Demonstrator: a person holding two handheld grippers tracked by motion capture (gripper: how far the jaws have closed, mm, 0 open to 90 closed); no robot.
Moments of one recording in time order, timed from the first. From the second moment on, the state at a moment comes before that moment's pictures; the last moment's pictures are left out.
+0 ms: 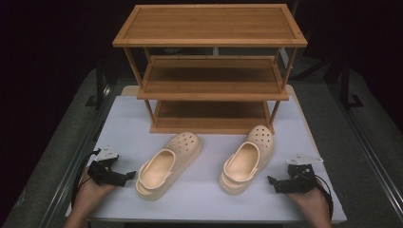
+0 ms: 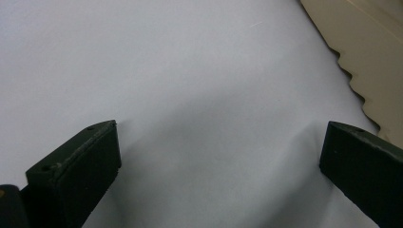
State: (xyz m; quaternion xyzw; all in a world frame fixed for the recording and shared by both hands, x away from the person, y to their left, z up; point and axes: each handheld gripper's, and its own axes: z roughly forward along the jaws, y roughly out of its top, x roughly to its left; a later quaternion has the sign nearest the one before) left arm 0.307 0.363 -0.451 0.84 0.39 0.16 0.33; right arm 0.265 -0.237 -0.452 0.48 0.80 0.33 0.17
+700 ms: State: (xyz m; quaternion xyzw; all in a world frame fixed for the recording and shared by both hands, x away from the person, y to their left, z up) left arm 0.307 0.362 -0.451 0.84 0.39 0.16 0.33; right arm 0.284 -0.215 -0.374 0.42 0.79 0.42 0.14
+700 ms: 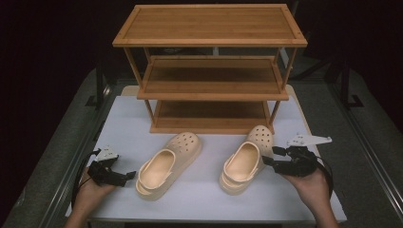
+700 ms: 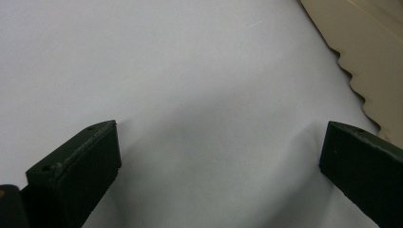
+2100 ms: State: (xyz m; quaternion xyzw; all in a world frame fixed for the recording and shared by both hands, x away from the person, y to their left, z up) left arm 0.307 0.362 -0.451 0.84 0.39 0.16 0.33; right arm 0.333 -0.129 -0.361 0.28 0.84 0.46 0.08
